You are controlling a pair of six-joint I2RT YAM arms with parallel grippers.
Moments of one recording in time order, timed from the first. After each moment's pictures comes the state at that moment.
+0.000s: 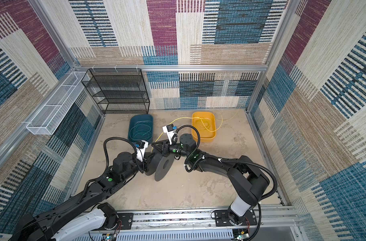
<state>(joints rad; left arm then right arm) -0.63 0.93 0.53 0.01 0.00 -0.19 0.77 1.61 0.90 0.64 -0.51 0.67</state>
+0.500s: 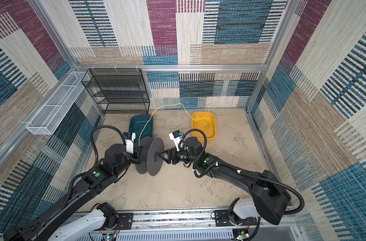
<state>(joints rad) -0.58 0.88 0.77 -0.35 -0.23 -0.31 0.78 1.31 0.78 0.16 -0.44 0.61</state>
